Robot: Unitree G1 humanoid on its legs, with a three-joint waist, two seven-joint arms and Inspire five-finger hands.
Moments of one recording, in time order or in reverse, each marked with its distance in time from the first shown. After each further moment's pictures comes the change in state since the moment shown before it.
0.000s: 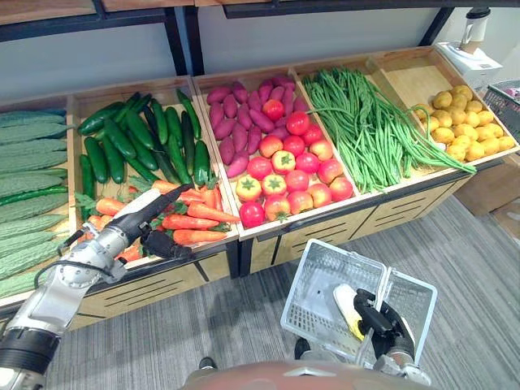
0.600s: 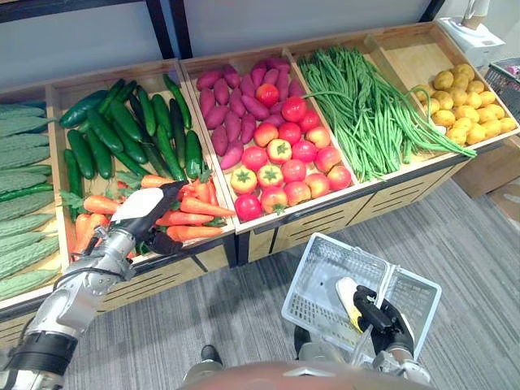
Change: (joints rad) left arm -0.006 -0.114 0.014 0.024 0.381 -0.008 0.222; right arm -0.020 0.000 0.000 0.000 0.001 -0.001 -0.008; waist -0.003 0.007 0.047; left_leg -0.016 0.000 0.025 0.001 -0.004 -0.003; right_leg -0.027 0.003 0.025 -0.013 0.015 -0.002
